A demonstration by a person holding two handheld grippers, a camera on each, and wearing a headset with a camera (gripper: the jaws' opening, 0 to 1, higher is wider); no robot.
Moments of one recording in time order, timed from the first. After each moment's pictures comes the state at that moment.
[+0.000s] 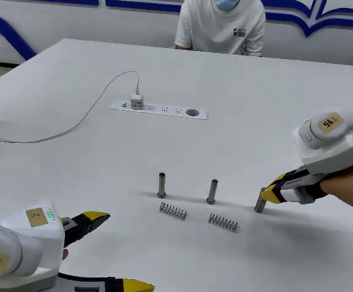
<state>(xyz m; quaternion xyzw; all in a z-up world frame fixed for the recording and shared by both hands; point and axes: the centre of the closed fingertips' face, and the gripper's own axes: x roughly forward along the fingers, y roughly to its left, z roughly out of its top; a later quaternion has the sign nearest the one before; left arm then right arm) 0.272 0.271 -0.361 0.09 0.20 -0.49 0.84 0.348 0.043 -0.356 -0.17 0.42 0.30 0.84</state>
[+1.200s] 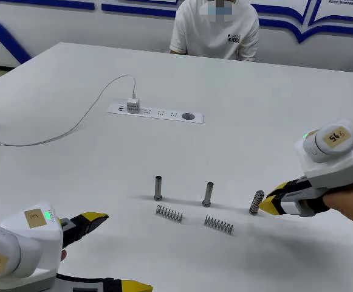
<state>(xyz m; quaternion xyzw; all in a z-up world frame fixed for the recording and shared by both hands) 0.273 0.269 -0.358 0.09 0.20 -0.50 0.84 0.326 0.044 -0.353 -0.16 0.40 0.30 0.85</state>
